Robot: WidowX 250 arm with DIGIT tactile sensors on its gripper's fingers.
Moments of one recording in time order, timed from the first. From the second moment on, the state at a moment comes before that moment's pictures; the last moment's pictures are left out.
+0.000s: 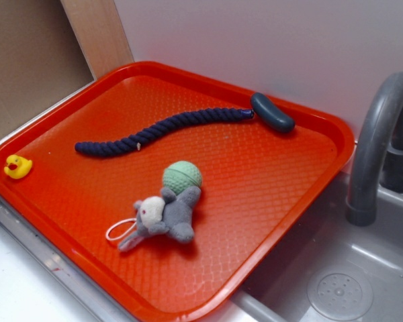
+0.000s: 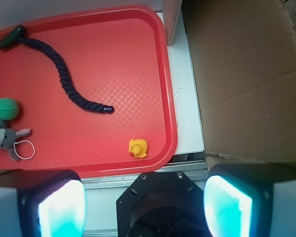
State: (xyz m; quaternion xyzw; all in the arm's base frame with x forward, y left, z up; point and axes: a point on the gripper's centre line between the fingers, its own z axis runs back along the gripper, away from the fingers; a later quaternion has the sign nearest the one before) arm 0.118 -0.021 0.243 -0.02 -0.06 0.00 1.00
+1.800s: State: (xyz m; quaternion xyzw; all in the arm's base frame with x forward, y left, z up) arm 0.177 -0.237 0.166 -0.07 -0.01 0.13 0.99
